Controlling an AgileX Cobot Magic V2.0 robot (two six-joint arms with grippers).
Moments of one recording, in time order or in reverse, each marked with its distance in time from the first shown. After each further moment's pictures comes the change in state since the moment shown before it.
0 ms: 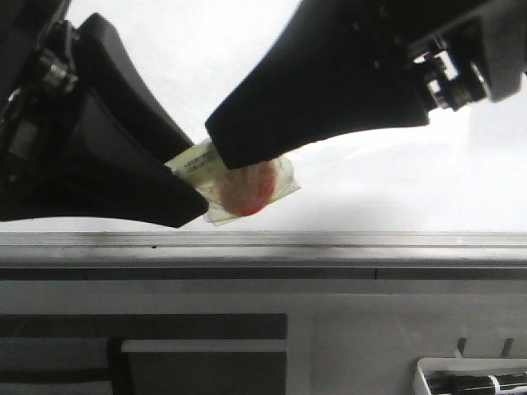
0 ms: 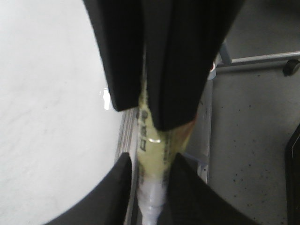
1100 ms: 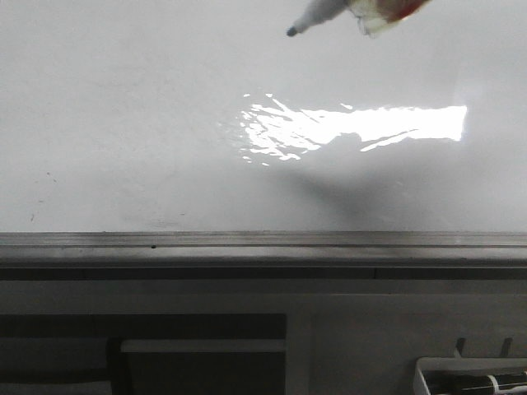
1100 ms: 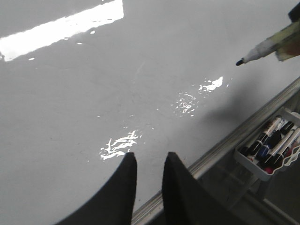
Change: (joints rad) left arm 0.336 -0.605 0.165 -0.097 0.060 -0.450; right arm -0.062 -0.155 -0.220 -0.940 0.157 1.022
